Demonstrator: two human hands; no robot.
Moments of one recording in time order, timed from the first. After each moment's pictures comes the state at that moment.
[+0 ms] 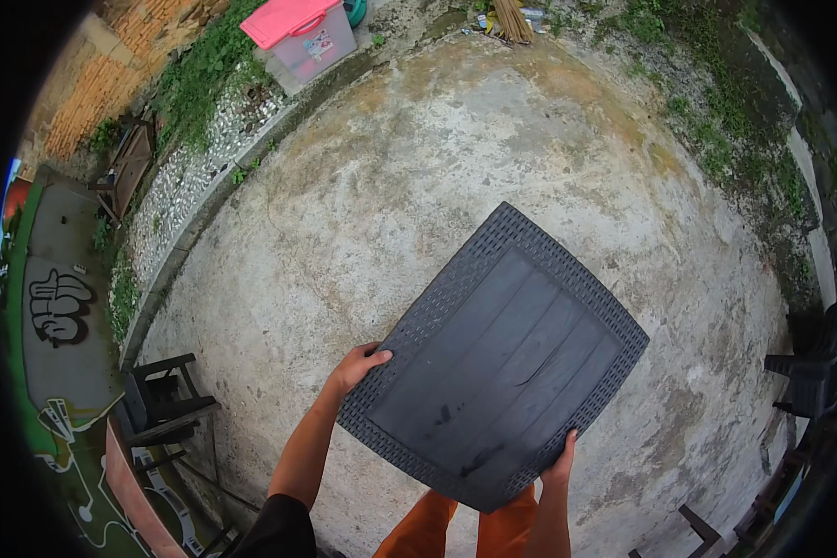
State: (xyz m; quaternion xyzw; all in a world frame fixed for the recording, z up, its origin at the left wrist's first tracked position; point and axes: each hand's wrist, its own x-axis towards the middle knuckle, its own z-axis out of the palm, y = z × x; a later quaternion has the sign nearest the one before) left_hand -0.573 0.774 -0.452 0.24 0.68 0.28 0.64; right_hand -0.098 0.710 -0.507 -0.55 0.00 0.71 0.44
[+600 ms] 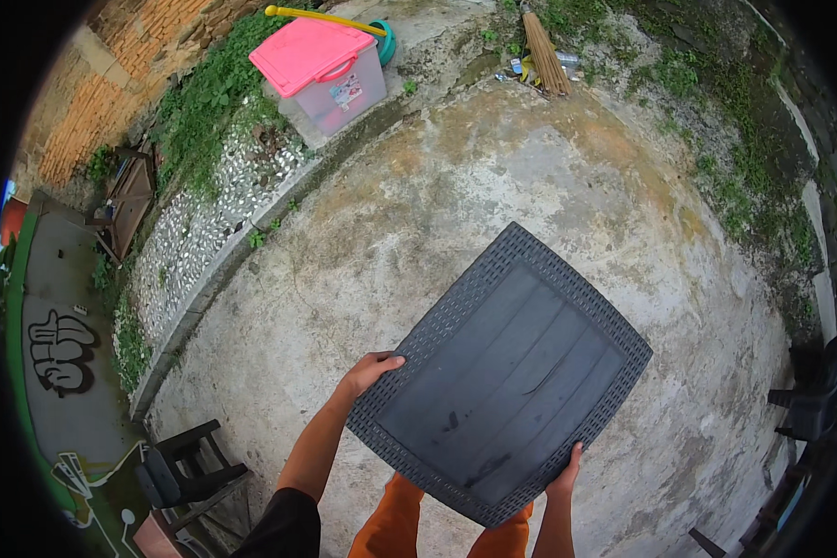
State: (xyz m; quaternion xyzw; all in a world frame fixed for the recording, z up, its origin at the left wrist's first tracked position) left_hand -0.845 0.976 -0.428 0.22 0.67 0.23 0.67; right_hand -0.379 0.892 -0.455 -0.60 -0.05 0.64 0.47
